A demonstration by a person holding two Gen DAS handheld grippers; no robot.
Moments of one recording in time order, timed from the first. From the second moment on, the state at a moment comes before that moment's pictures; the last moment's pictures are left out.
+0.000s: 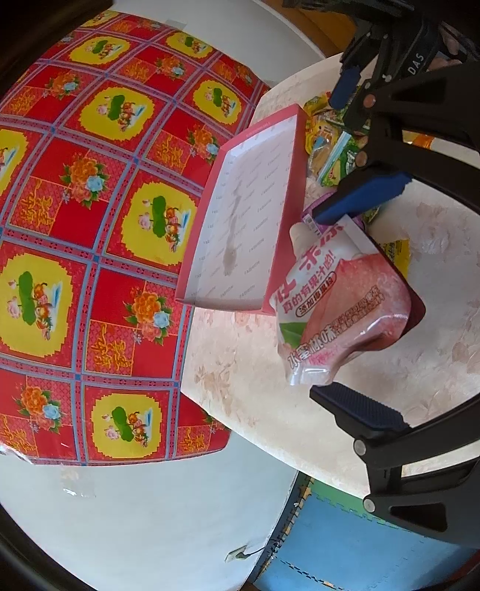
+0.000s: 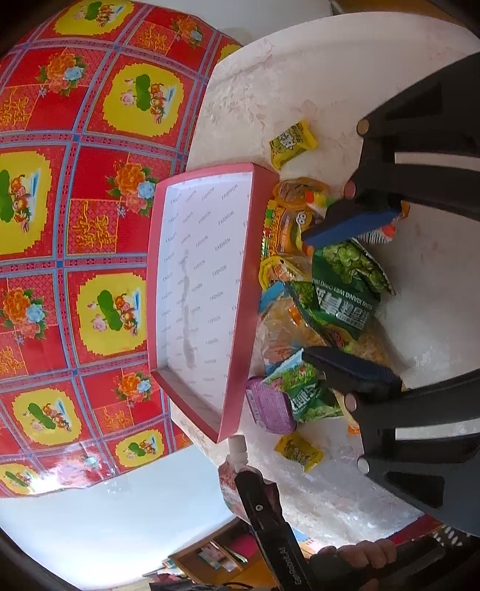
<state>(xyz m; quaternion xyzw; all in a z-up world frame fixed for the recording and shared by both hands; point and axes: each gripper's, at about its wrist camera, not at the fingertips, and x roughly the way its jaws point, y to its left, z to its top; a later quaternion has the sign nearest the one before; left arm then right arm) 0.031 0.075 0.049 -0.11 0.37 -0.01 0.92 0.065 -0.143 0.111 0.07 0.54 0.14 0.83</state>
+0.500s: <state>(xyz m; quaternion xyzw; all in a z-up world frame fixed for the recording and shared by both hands) 0.023 0.066 0.064 -0.10 0.36 -0.02 0.93 0.060 -0.154 0.124 0.10 0.52 0.14 0.84</state>
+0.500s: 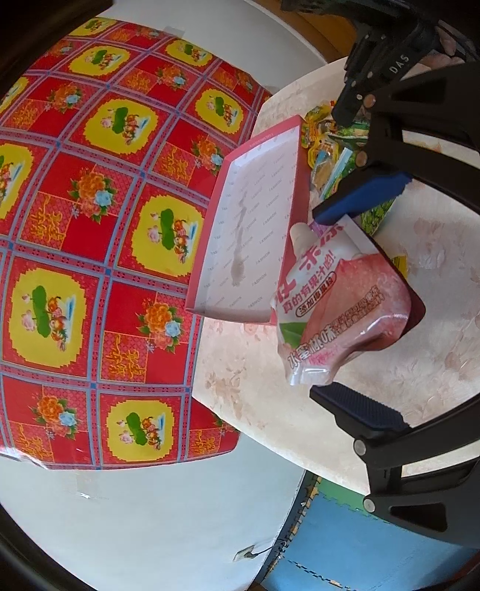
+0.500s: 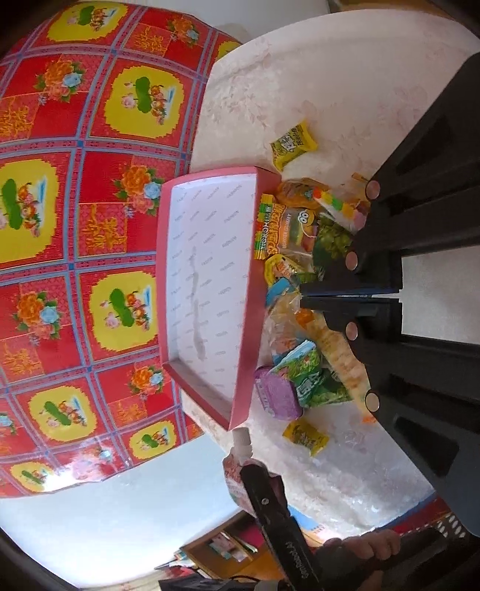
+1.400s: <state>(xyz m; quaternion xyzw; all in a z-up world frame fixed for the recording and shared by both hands) 0.012 0.065 0.072 -0.10 0.36 -0.02 0.93 0.061 -0.143 0.103 0.07 0.55 0.14 0.82</state>
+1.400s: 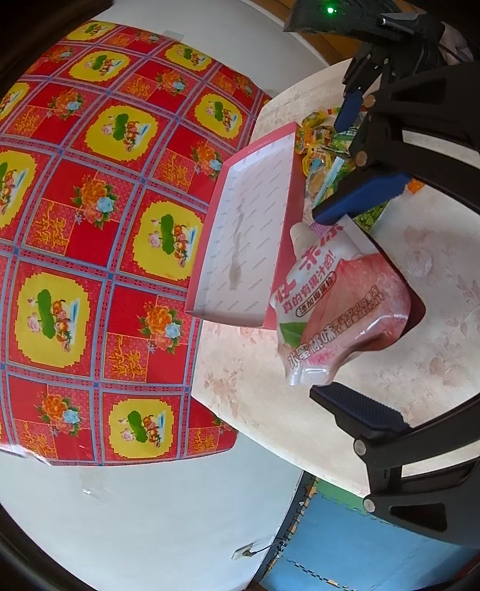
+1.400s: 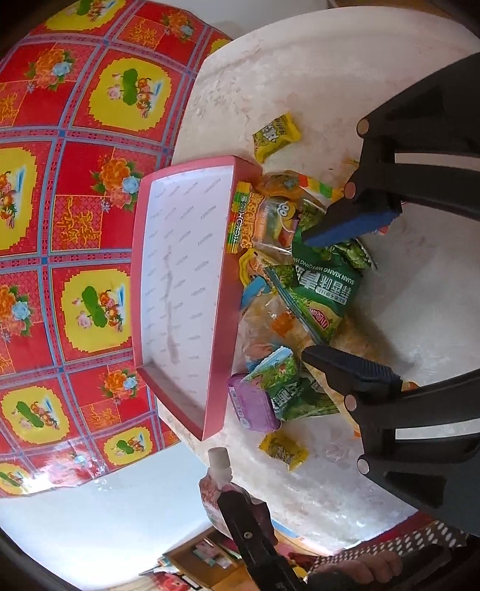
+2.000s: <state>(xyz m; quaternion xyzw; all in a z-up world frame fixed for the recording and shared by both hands) 0.008 0.062 0.071 -0.10 0.36 -0.02 0.93 0.063 -0.145 0.094 0.06 0.55 0.12 0.82</state>
